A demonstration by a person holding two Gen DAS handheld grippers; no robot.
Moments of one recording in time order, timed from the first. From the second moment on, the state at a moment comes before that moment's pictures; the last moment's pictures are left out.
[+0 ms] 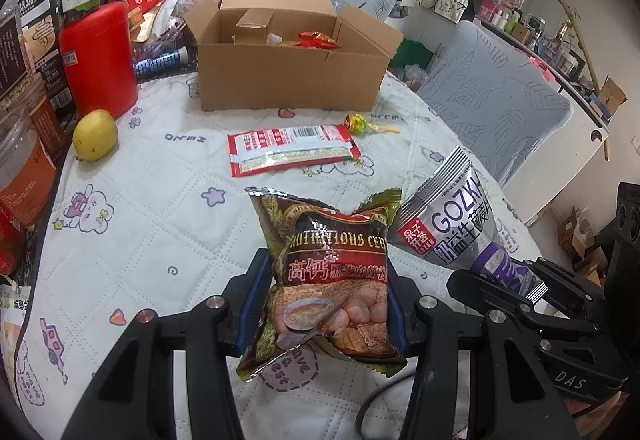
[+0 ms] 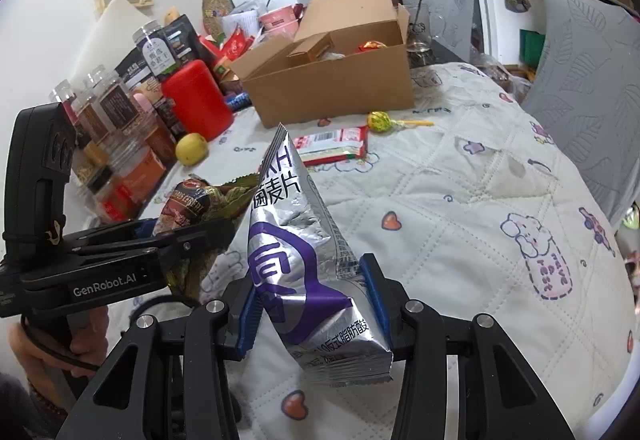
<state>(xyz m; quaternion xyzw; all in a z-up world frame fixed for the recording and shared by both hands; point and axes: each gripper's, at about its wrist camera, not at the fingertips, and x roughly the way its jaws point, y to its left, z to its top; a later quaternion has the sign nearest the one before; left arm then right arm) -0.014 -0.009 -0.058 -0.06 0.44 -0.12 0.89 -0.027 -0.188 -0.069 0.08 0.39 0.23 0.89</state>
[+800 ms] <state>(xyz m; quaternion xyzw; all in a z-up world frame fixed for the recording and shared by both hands) 0.032 -0.005 0.053 -0.03 0.31 -0.11 0.94 0.024 -0.177 0.036 0.03 0.28 0.25 0.93</state>
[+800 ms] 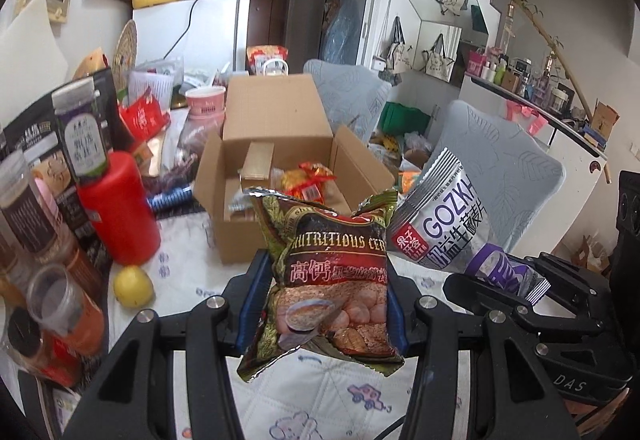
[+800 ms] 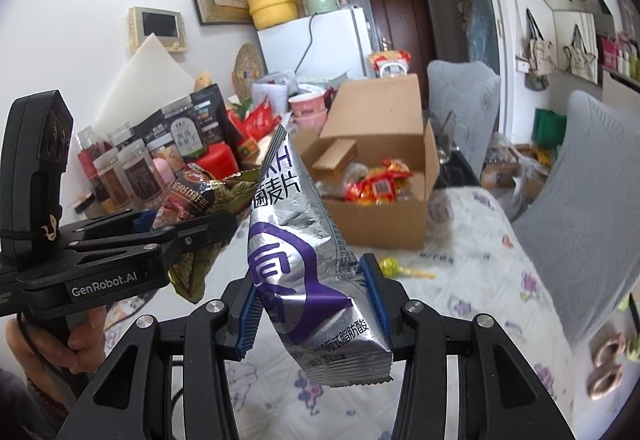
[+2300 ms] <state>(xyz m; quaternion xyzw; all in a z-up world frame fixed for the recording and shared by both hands) 0.272 0.009 0.072 -0.05 0.26 -0.10 0.96 0.255 -0.150 0.063 0.00 0.24 0.22 0.95</state>
